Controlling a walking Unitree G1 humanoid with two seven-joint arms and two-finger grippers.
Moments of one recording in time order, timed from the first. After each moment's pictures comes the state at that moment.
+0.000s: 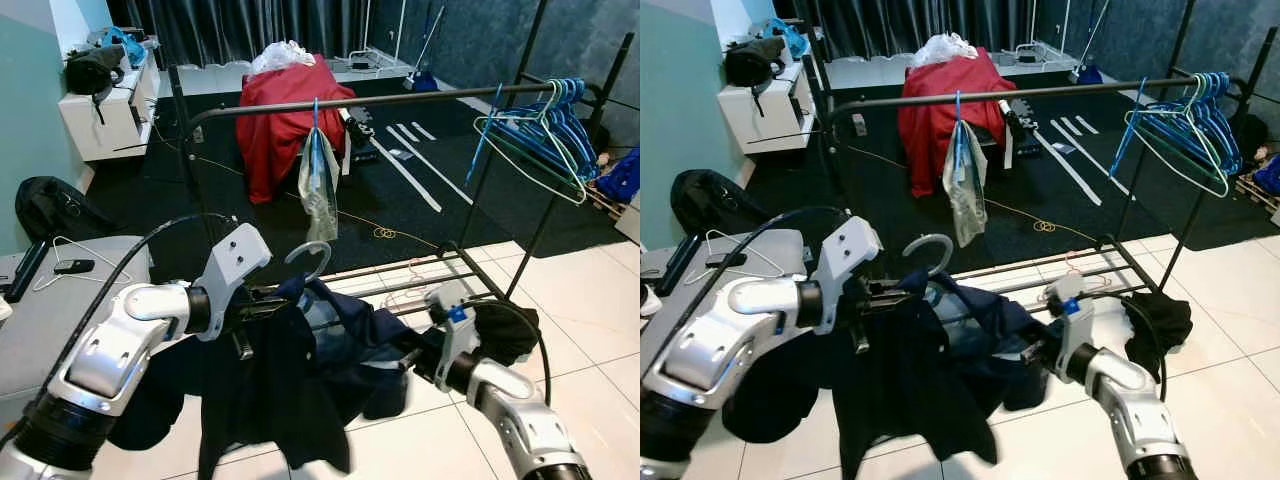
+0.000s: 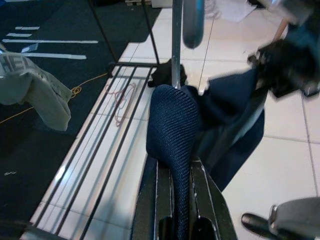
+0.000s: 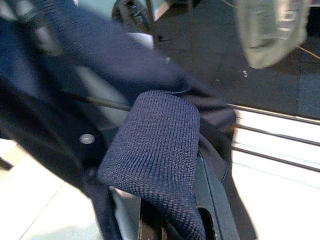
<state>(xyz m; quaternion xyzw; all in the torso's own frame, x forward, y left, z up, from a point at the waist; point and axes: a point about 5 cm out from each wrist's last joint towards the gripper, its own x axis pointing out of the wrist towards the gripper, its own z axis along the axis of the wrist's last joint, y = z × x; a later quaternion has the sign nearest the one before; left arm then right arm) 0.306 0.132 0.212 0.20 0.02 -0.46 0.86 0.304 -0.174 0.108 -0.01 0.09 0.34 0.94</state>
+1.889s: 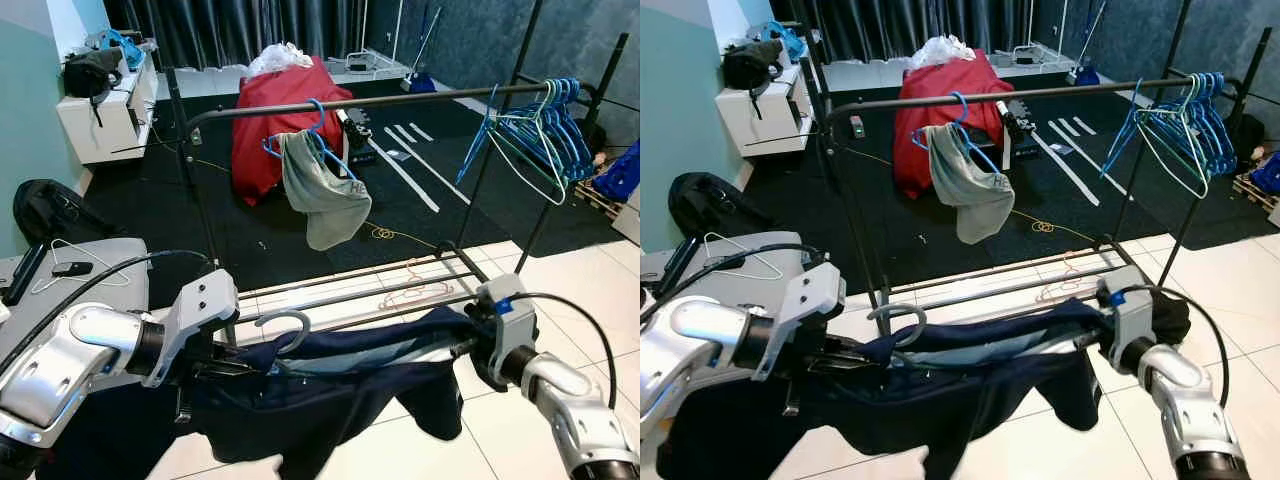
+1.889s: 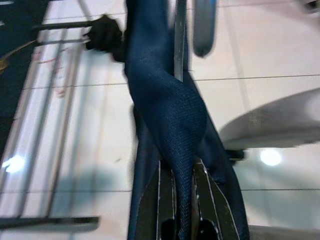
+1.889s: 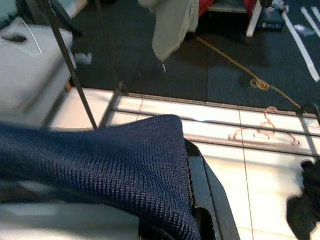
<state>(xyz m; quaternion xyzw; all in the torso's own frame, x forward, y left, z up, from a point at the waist) 0.272 0.170 0.201 0.26 0.12 -0.56 0.78 0.309 -0.251 0.136 -0.07 0.08 0.19 0.98</state>
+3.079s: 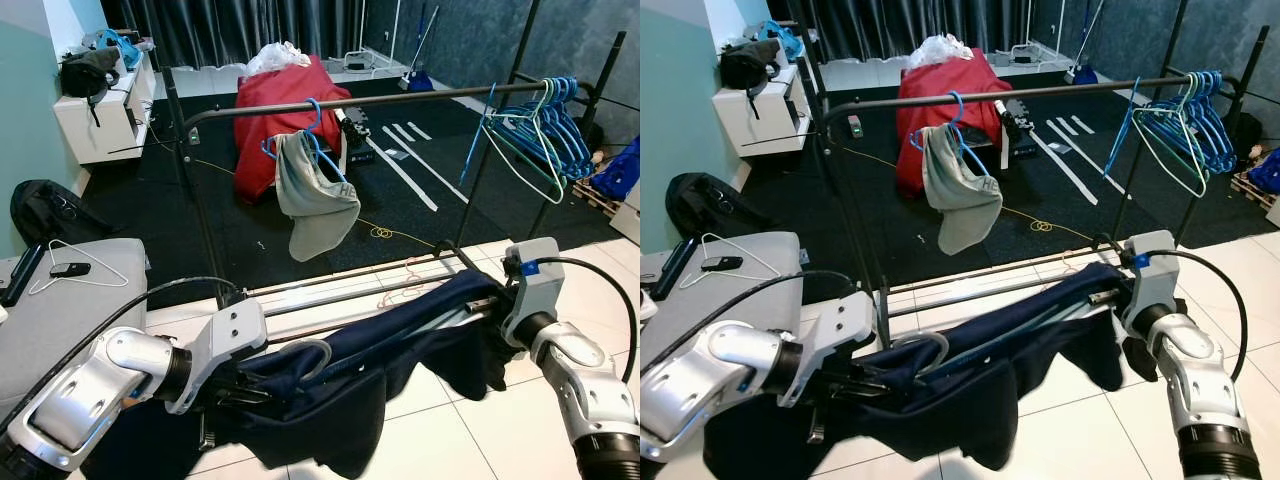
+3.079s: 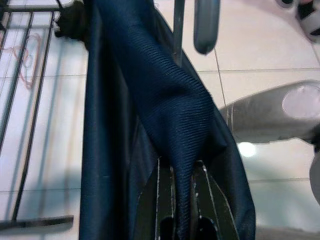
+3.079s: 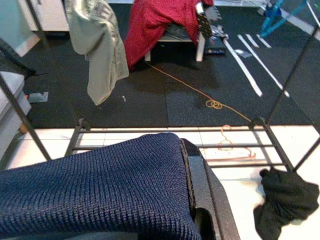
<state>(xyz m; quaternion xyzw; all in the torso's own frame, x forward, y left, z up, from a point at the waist) 0.257 0.152 0.178 0.24 0.16 -0.60 0.75 0.324 -0.273 0.163 -0.06 0.03 0.08 1.00</state>
